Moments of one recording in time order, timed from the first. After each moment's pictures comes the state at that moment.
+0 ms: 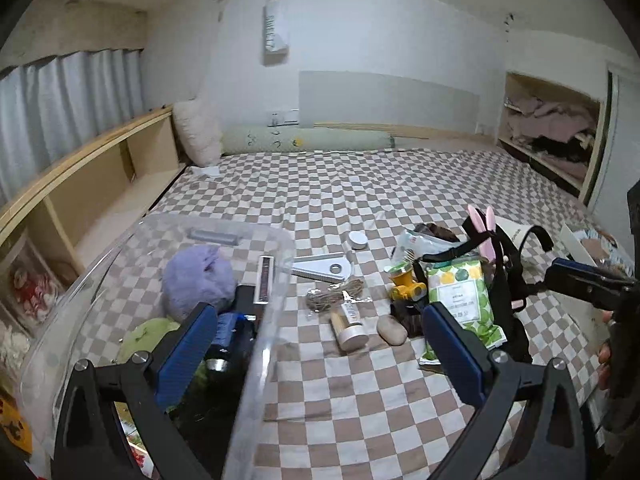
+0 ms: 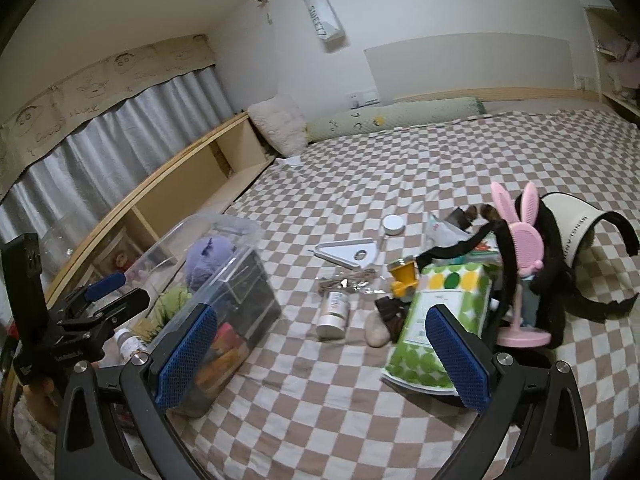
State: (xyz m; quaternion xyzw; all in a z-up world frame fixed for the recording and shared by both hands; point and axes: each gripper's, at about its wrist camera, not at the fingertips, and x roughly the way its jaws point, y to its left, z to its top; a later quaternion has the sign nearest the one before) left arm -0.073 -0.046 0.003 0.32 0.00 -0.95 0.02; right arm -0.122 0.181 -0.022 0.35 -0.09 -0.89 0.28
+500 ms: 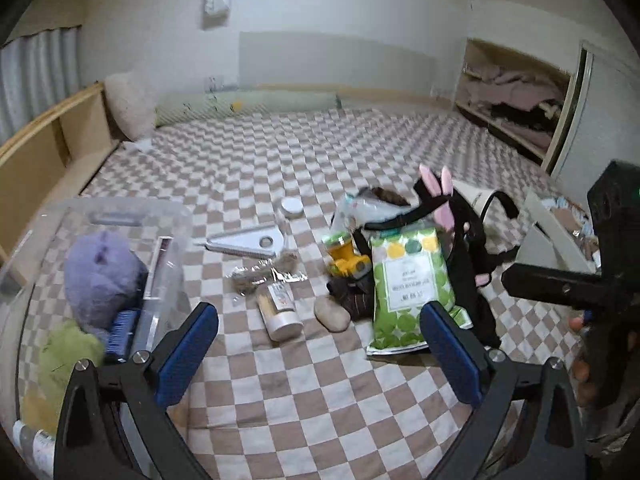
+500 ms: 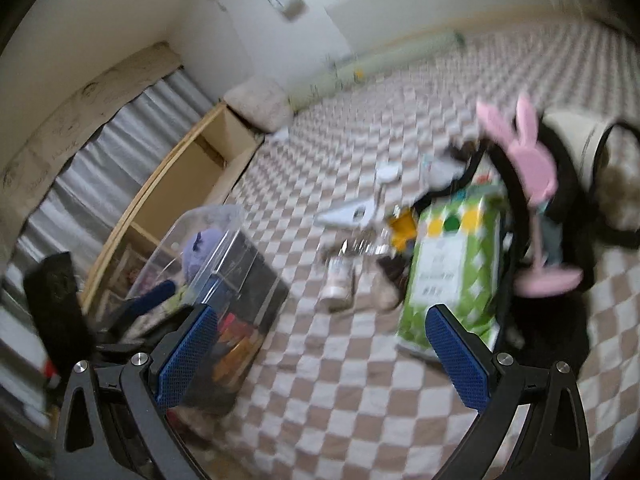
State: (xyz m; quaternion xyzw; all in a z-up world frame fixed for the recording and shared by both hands) left arm -0.136 0.002 -0.047 0.39 0.00 -0.92 -0.07; right arm -0.165 0.202 -0.070 0.44 -0.20 -0.82 0.30
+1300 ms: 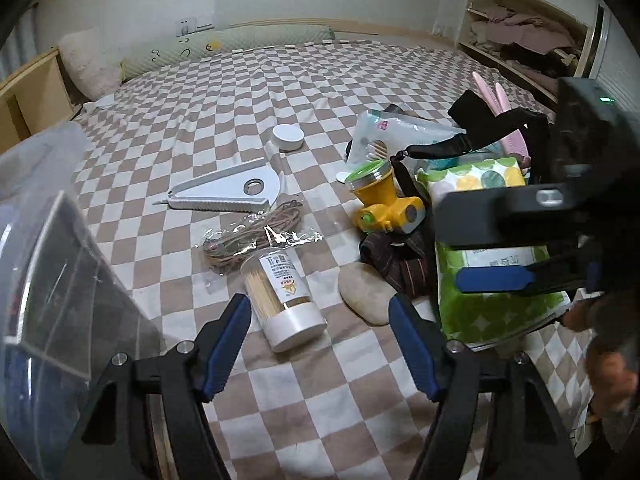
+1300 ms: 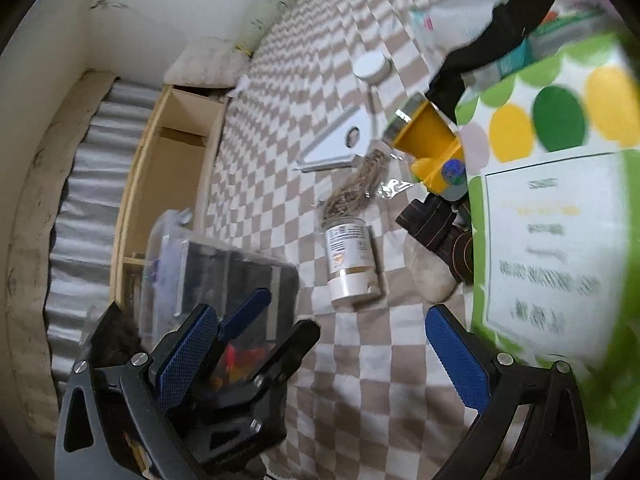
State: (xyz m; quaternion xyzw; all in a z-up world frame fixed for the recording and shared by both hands) left arm -0.227 -0.009 -0.167 0.46 -0.02 -0.88 -0.10; right arm -0.273 0.144 -0.202 0.58 -0.32 -0.69 0.30
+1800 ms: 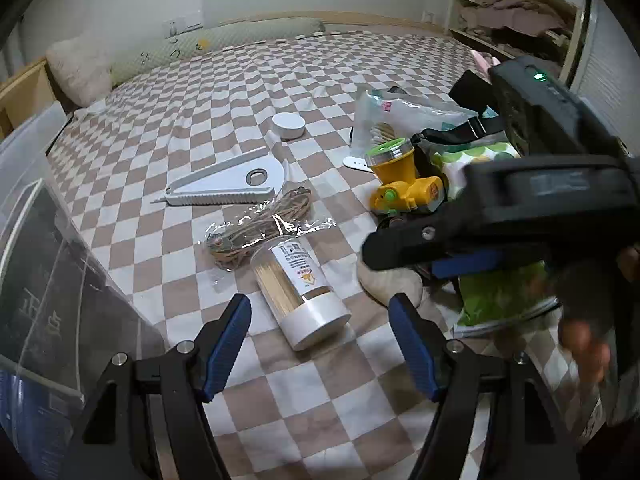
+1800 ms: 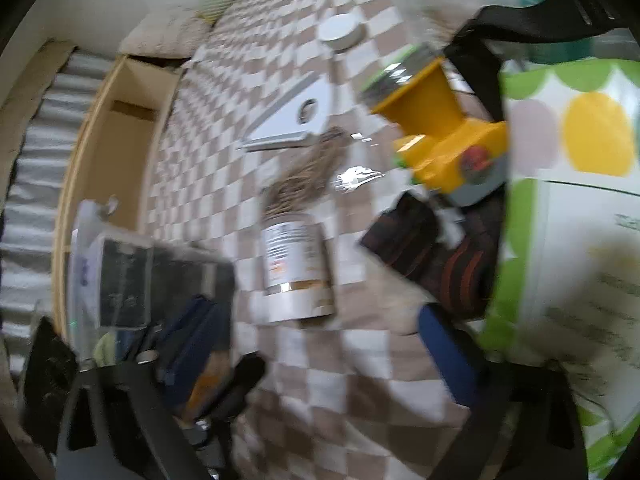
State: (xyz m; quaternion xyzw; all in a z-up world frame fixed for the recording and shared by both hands) left arm -0.227 -0.022 -0.184 0.46 -0.06 -0.88 -0.11; right arm -0.289 0.127 -0.235 0.63 -0.24 -0.70 0.24
